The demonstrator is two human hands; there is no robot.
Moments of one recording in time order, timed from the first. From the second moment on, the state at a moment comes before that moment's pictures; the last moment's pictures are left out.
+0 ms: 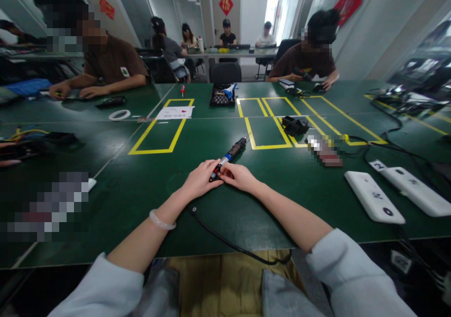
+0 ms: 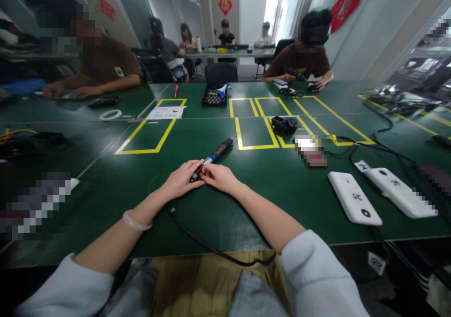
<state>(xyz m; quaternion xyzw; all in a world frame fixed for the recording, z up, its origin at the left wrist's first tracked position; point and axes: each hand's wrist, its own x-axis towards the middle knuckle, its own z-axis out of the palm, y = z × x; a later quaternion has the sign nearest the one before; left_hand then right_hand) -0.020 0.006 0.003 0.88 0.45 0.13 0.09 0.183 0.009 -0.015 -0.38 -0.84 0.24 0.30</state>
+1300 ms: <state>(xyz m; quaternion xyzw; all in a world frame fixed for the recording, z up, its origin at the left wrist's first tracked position) -0.173 0.083 0.003 0.68 0.73 0.06 0.01 0.194 0.015 -0.015 -0.38 -0.84 0.24 0.31</state>
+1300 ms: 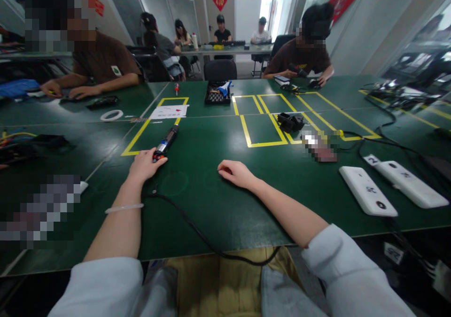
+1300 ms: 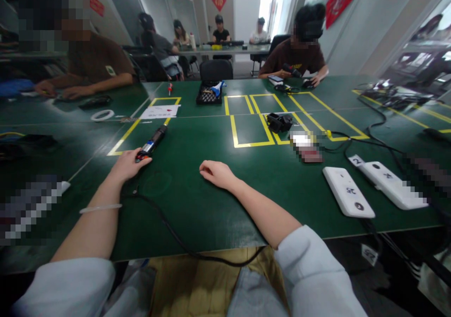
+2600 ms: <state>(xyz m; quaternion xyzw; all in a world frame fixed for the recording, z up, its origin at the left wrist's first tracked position) -0.025 0.014 0.008 0.80 0.41 0.24 0.36 0.191 0.012 -0.014 -0.36 -0.84 0.28 0.30</state>
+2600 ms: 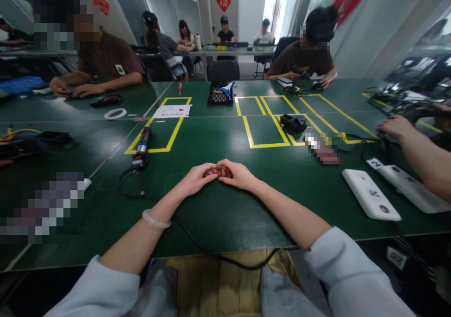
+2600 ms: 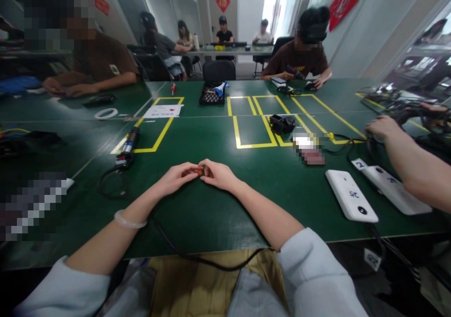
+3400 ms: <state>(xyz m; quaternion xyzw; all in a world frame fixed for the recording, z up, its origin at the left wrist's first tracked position) -0.012 -0.001 0.016 0.82 0.41 0.25 0.32 0.190 0.016 -0.014 -0.39 -0.80 0.34 0.31</state>
